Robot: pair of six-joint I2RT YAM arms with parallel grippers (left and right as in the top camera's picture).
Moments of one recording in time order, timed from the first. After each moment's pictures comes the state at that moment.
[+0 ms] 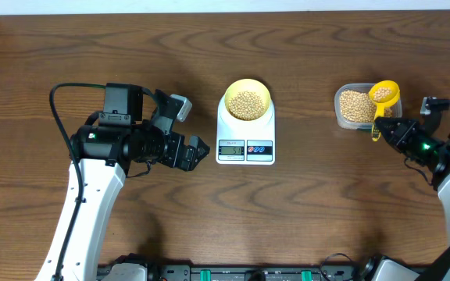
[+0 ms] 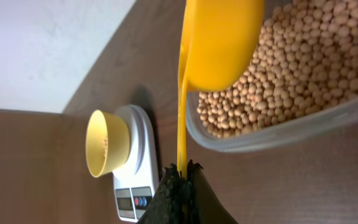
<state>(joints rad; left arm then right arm) -0.10 1.28 1.12 -1.00 0.54 0.20 -0.47 1.36 0.75 -0.28 -0.85 0.34</state>
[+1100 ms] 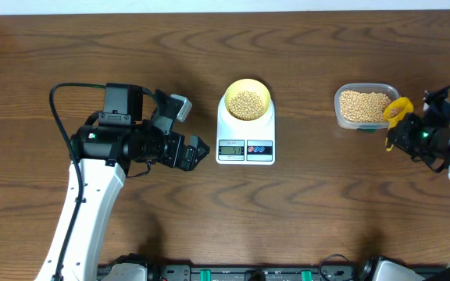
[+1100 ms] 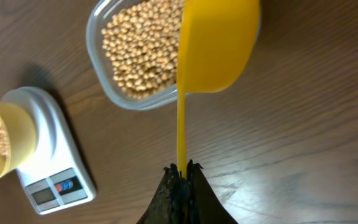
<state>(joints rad) -0.10 1.28 1.12 -1.00 0.54 0.20 -0.34 1.35 1.07 -0.87 -0.34 0.21</state>
